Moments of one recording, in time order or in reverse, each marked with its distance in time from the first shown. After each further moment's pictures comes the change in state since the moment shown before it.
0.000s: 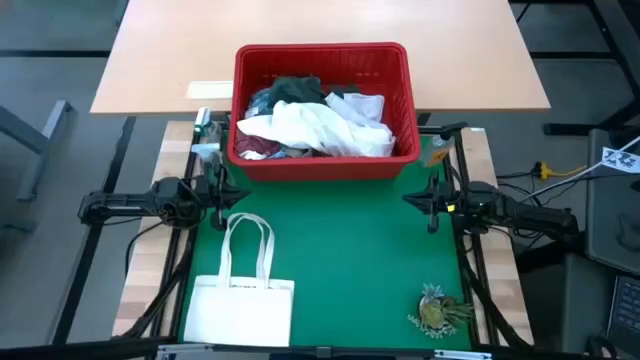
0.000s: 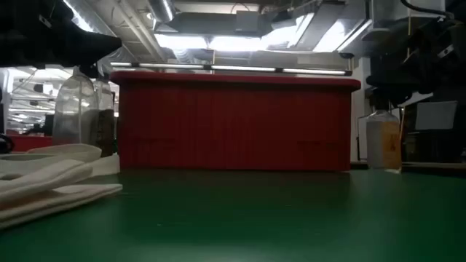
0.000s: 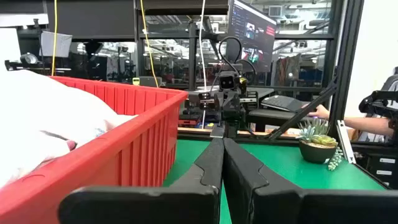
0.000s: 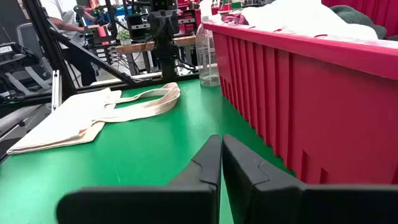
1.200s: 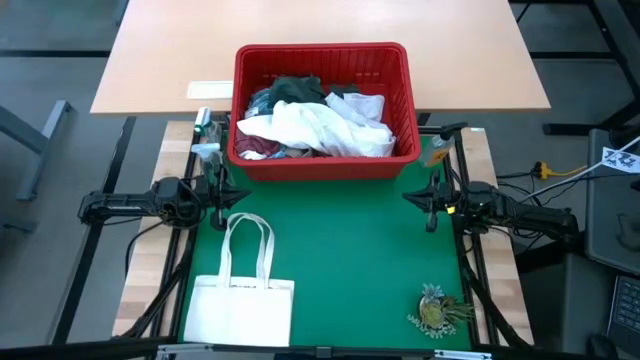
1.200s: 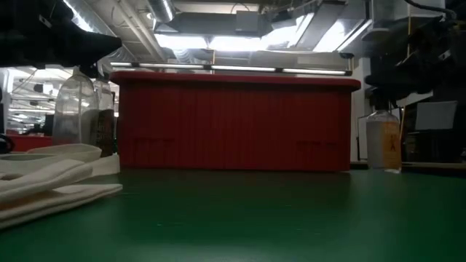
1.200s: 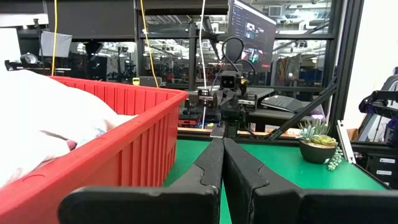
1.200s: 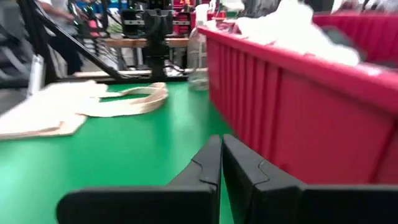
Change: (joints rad) left arm 0.000 0.000 0.000 0.000 0.000 0.000; right arm 0.000 0.000 -0.003 0.026 0.040 -0.140
